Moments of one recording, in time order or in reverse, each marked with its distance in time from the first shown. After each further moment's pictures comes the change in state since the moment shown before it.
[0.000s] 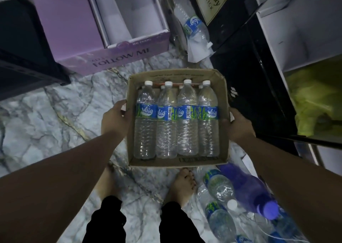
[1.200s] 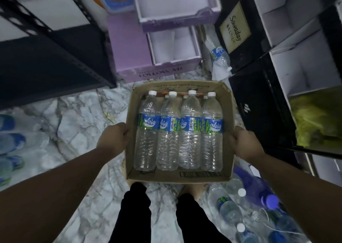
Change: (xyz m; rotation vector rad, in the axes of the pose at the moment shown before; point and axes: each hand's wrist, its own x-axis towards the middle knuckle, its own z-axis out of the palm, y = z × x) left_hand -0.092 -0.054 -0.177 0.310 -0.149 0.061; right_hand -0.116 -0.063 -0.020 -0.298 -0.041 -0.325
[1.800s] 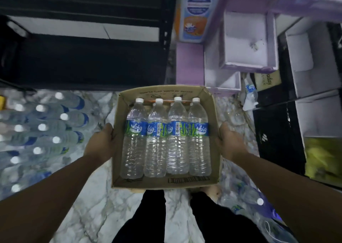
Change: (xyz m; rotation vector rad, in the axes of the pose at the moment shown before) left_hand -0.133 -0.228 -0.152 -0.219 0.162 -0.214; right_hand -0.121 -0.316 -0.013 -0.148 -0.069 -0.196
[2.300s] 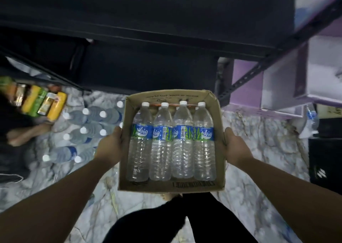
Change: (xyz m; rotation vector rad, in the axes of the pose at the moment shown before) left_hand 0.053 -0.150 -0.109 -0.051 0.069 -0.156; right_hand 0.069 -0.216 0.059 0.061 -0.119 -0.134
